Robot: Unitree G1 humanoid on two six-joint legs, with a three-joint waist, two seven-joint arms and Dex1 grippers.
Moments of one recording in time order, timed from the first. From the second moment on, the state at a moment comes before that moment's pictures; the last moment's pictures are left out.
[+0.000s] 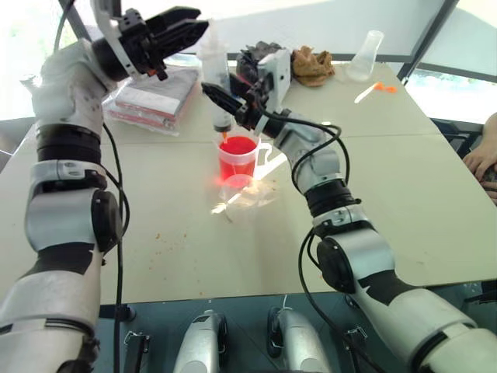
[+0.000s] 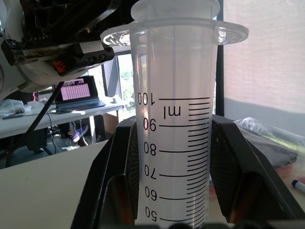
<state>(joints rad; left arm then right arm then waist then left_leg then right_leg) -1.35 0.56 0.17 0.86 -0.40 0.16 -1.25 -1.15 -0.02 -0.07 0.73 0.30 0.00 0.79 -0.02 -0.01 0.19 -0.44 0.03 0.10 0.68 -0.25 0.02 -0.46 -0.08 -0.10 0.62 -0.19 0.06</state>
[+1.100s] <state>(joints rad) -1.39 0.45 0.15 1.11 -0.23 -0.07 -1.19 -1.02 -0.01 -0.04 0.72 0.22 -0.09 0.75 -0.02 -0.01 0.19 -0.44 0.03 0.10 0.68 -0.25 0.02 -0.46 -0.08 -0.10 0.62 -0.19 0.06</state>
